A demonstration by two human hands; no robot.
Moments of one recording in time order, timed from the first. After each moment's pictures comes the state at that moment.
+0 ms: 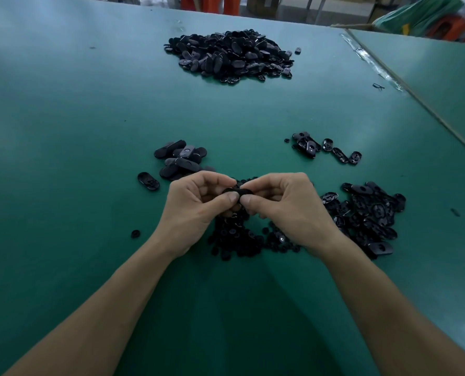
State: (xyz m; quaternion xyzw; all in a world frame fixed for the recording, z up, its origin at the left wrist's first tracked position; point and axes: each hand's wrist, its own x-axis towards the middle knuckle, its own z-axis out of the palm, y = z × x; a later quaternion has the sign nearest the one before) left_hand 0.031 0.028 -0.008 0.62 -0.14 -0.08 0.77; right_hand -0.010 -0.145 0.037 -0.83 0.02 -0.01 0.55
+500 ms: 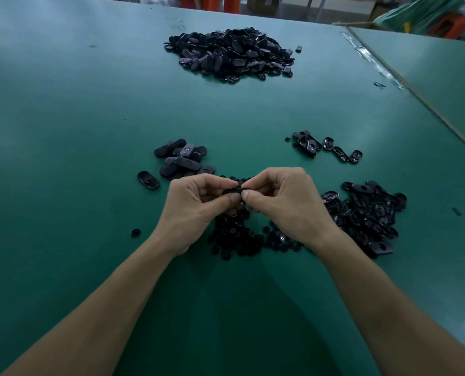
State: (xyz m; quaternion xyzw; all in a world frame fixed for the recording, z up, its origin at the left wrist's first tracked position) left_hand 0.032 0.027 -0.008 0.63 -0.13 -0.09 0.76; right_hand -0.003 -0.143 0.036 -0.87 0.02 -0.04 0.50
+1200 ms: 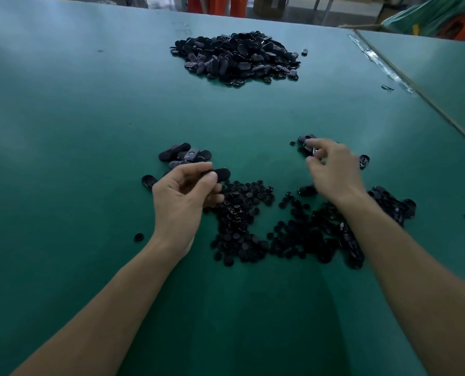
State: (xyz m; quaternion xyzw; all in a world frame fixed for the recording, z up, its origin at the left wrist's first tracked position) left_hand 0.042 0.029 -0.012 0.58 -0.02 0.03 0.81; right_hand 0.050 -0.217 0.031 -0.93 0.15 -0.13 0.31
